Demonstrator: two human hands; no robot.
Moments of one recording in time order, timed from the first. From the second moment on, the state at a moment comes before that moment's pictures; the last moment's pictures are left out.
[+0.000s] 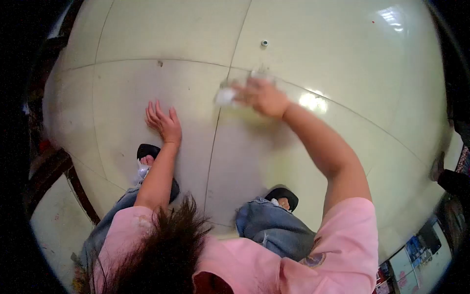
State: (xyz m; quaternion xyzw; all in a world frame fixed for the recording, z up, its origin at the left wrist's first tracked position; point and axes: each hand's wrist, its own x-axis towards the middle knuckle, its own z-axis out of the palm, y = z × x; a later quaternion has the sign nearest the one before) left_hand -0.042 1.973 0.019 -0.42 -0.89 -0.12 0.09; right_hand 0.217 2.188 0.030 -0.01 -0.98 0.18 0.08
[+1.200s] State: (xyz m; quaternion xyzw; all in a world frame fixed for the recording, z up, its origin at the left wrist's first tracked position) left_hand -0.044 1.979 0.043 -0.45 -0.82 -0.35 0.03; right_hand 0.086 2.126 0.062 -0.12 -0.94 0.18 0.27
